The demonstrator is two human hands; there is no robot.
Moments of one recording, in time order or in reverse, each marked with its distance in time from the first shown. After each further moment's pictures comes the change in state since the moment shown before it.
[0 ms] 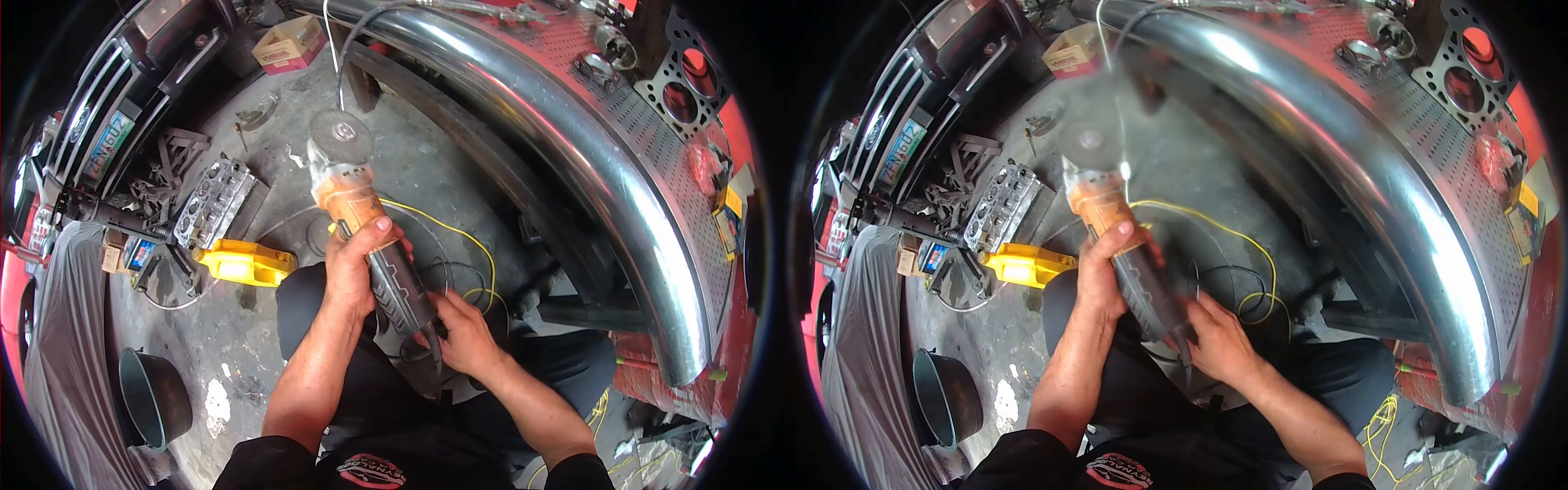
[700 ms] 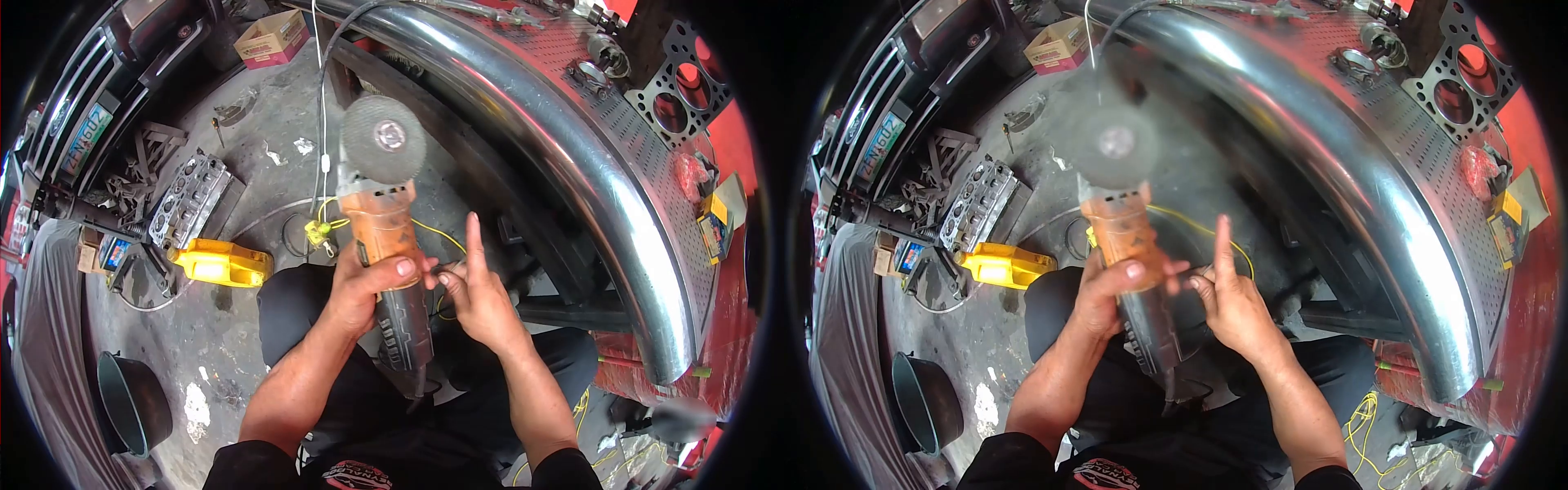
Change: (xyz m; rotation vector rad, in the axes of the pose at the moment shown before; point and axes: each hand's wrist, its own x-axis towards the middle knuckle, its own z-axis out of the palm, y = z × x) left_hand -0.017 -0.006 0.014 -0.019 -0.372 -0.033; right_hand 0.034 0.005 -0.048 0.051 -0.031 0.260
